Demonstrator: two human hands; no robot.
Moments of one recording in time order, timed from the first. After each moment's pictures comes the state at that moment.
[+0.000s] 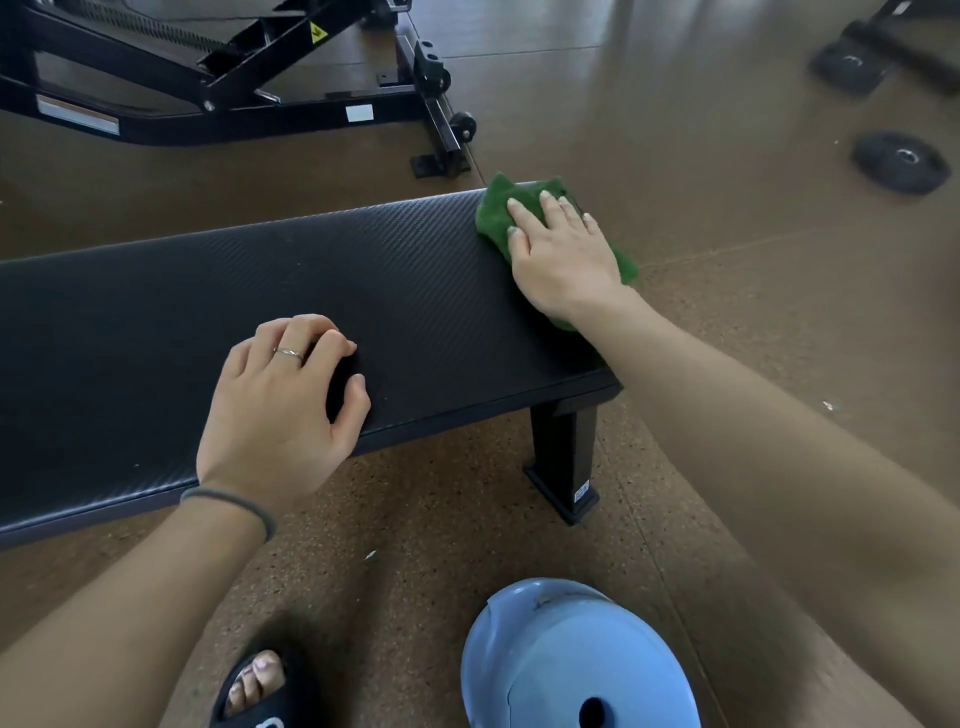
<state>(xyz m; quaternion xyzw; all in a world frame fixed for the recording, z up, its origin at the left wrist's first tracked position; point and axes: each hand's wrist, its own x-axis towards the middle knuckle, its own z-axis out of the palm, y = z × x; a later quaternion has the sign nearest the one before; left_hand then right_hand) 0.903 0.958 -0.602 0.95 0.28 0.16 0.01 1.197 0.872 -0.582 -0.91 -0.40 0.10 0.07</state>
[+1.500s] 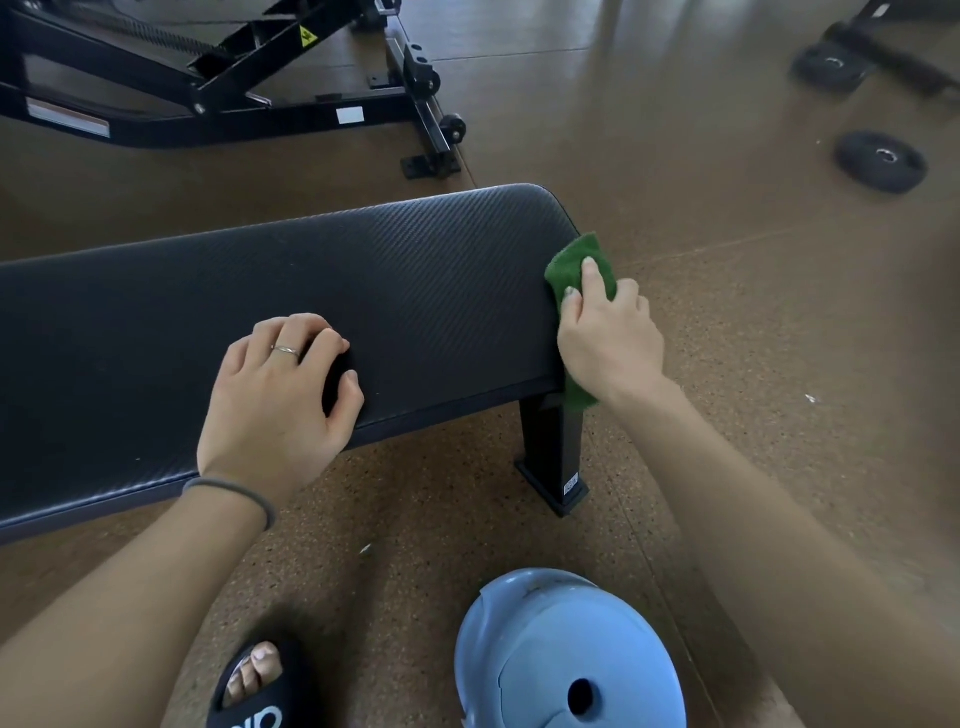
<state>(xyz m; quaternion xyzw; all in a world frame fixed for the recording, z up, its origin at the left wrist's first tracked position) 0.904 0.953 -0.601 0.95 0.27 0.17 0.00 1.156 0.783 -0.586 -0.96 -0.24 0.08 0.14</state>
